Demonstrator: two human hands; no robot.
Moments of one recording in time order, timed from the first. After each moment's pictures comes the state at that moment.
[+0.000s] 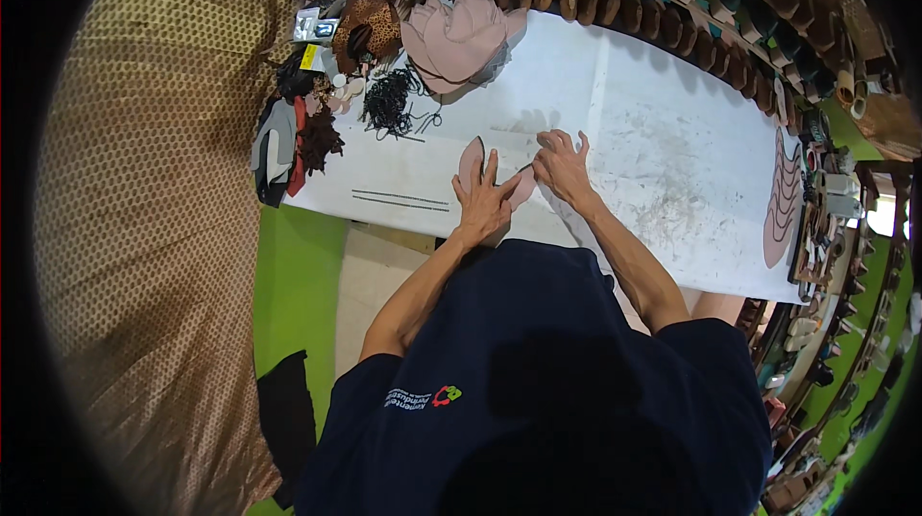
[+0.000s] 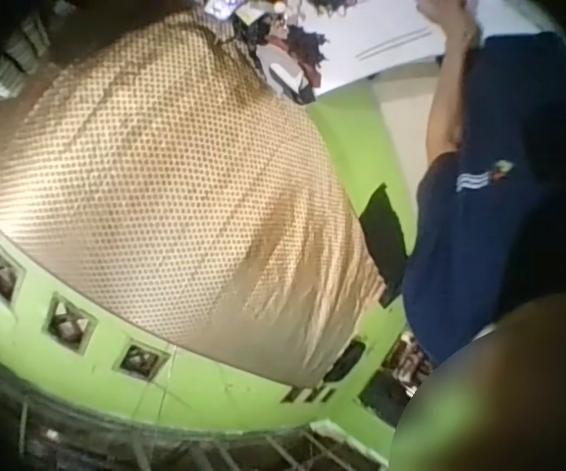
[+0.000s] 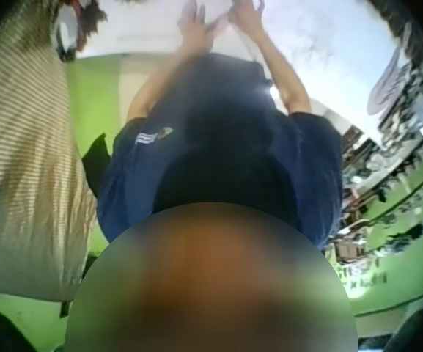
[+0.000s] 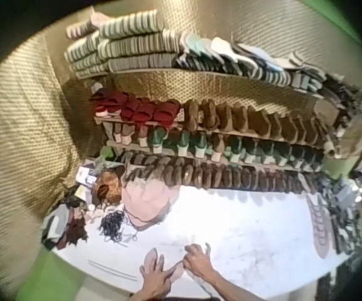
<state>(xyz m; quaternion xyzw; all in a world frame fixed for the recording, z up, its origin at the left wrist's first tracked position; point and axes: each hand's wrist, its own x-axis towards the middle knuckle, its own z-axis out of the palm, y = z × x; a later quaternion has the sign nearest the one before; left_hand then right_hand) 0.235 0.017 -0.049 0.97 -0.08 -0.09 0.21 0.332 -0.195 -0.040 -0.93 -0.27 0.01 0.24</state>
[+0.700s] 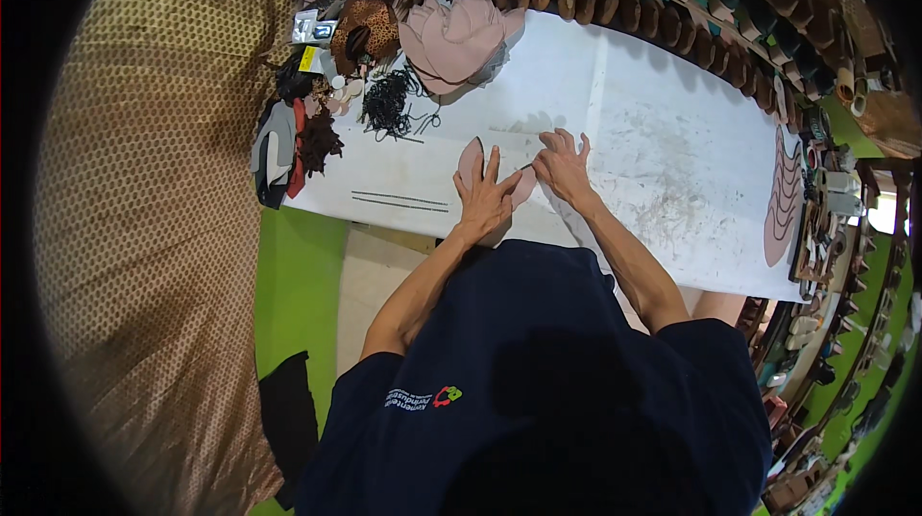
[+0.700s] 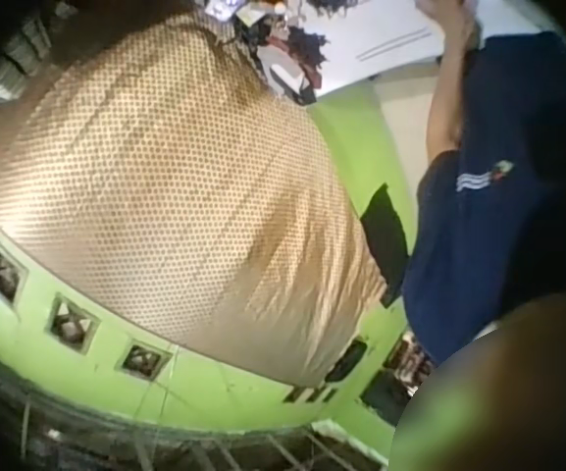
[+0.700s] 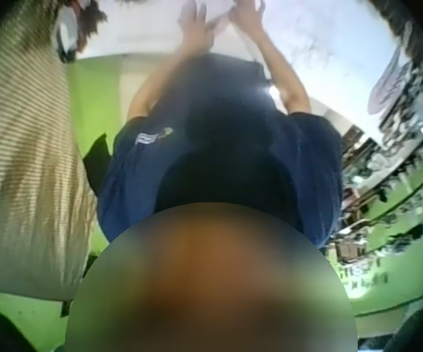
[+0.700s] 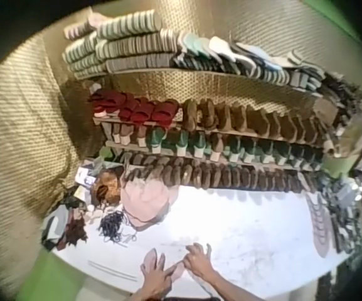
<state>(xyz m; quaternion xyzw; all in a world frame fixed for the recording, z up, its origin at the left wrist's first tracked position) 0.242 0.014 -0.049 0.97 -0.09 -0.08 0.21 0.331 -0.196 -0.050 -0.94 -0.24 0.02 0.26</state>
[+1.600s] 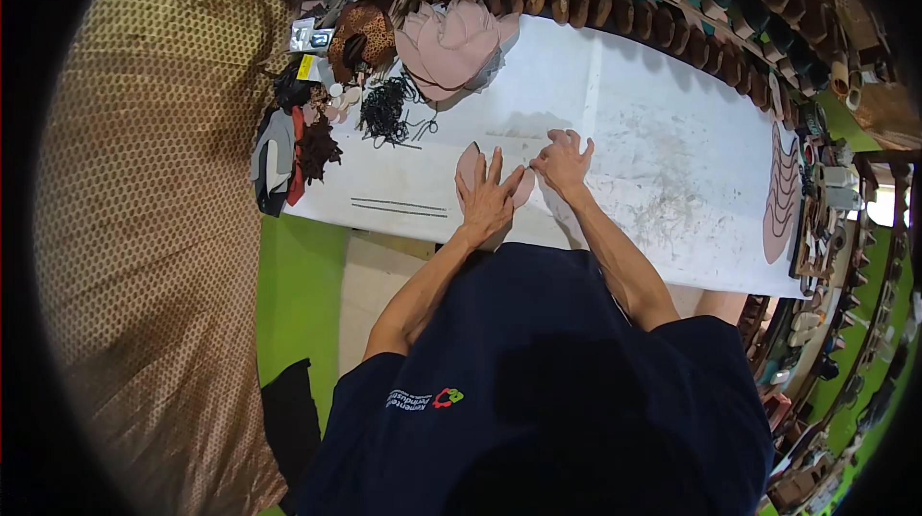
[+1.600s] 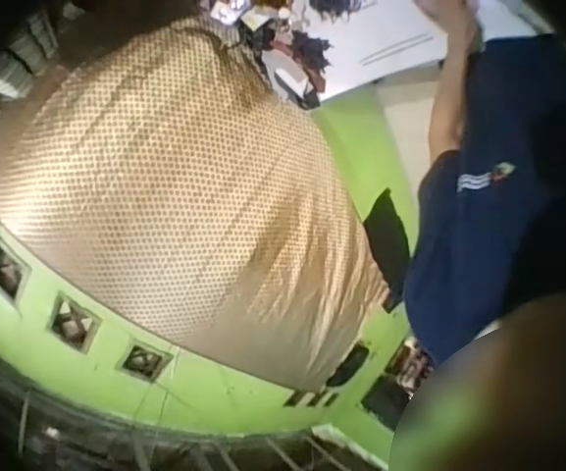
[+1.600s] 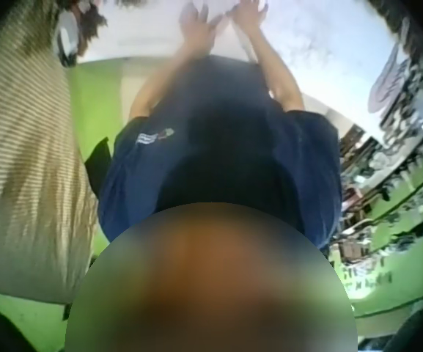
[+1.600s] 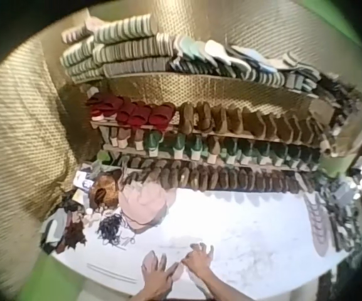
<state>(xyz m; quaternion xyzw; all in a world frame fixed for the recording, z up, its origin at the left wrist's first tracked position) 0.249 0.004 -0.035 0.98 -0.10 -0.07 0.18 0.340 -0.179 -0.030 -0.97 -0.06 0.09 0.22</state>
